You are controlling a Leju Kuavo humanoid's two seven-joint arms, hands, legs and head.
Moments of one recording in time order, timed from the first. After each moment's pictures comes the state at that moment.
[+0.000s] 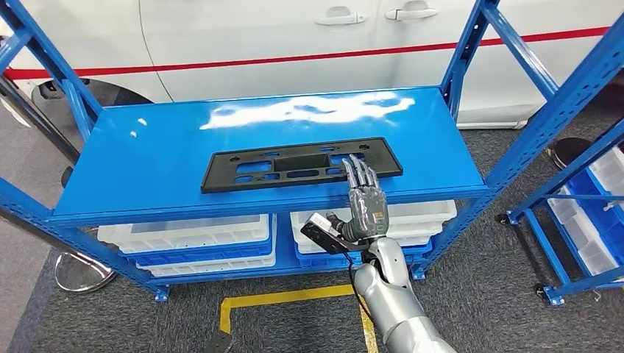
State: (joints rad) left arm -0.18 -0.21 0.86 -0.20 -1.21 -0.02 -0.24; right arm -0.49 0.31 0.00 -0.79 1.17 -0.70 -0.33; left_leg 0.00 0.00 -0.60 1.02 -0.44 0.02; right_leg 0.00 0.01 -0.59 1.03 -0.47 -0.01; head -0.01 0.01
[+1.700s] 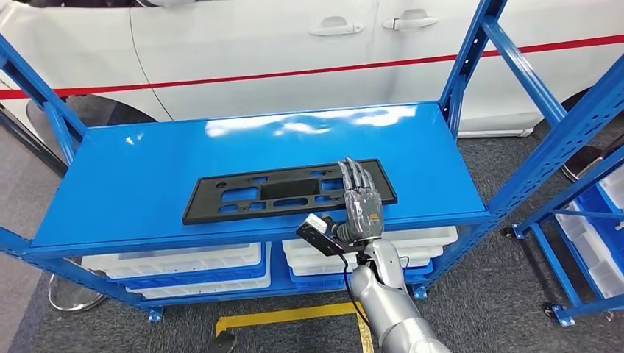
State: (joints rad) left arm -0.18 -0.22 0.85 -0.20 -1.19 -0.02 -0.26; right arm -0.50 0.33 0.00 -0.77 1.15 -0.70 -0.34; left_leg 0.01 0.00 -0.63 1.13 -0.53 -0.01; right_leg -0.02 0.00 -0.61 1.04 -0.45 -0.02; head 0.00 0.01
